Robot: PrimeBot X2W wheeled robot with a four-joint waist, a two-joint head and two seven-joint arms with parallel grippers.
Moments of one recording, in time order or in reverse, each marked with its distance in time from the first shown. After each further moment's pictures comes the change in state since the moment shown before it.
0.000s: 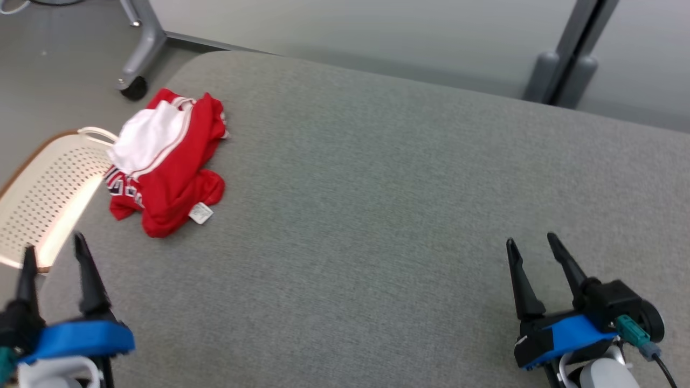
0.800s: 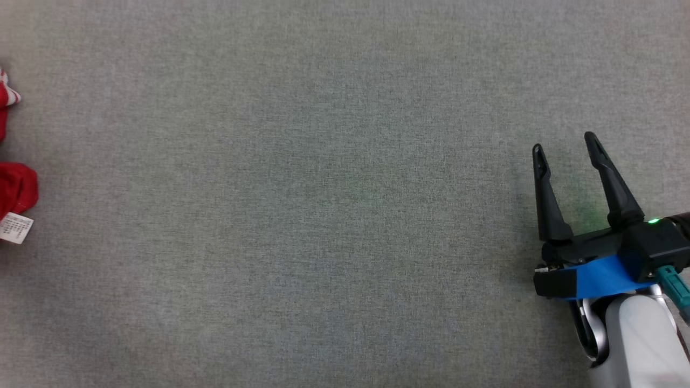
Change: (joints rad) left arm -0.681 0.324 0.085 0.507 -0.035 -0.023 0.033; right arm -0.153 -0.018 -0.025 -0.227 -0.125 0.000 0.005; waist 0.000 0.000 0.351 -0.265
